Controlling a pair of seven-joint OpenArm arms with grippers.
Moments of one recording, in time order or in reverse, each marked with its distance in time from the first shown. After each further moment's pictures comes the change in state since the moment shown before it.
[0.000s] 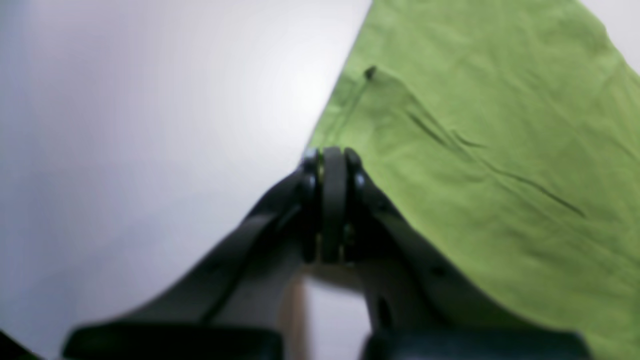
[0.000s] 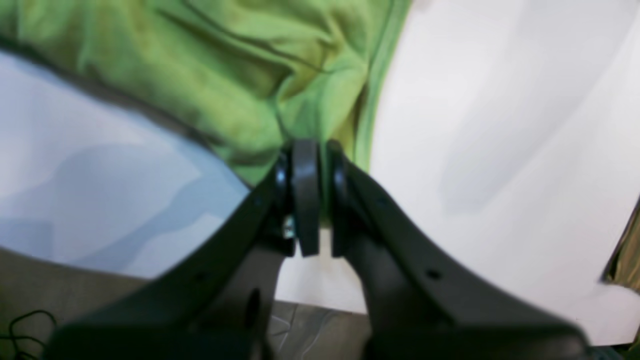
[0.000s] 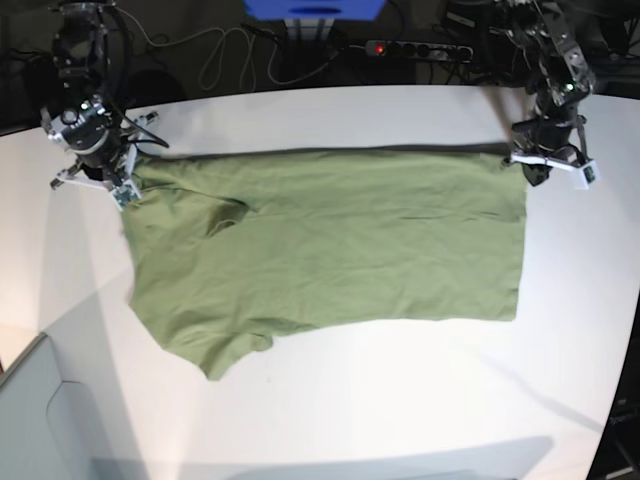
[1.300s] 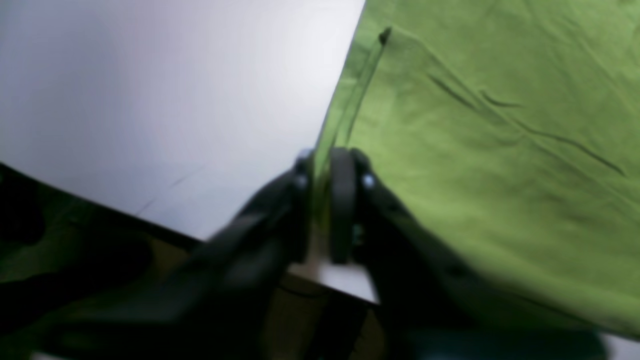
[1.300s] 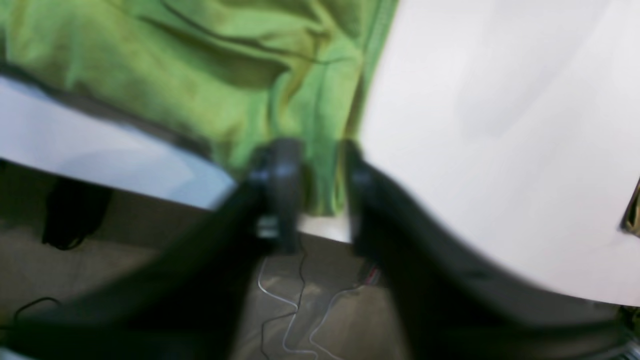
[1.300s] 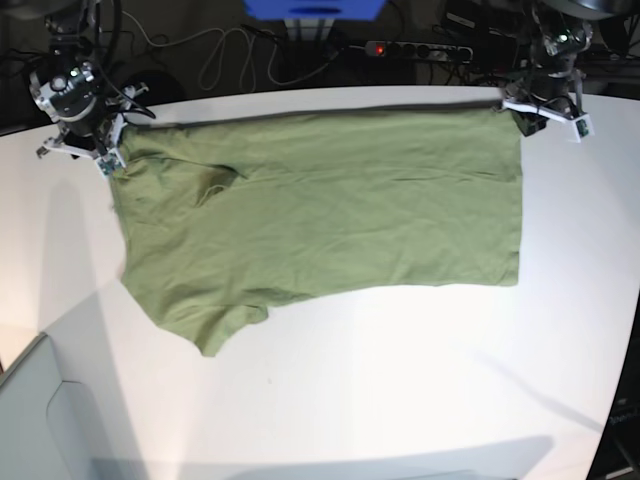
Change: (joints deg) left arm 13.9 1.4 0.0 7.7 0.0 0.0 0.1; right arm -9.0 -0.5 5.6 3.4 0.0 0.0 4.0
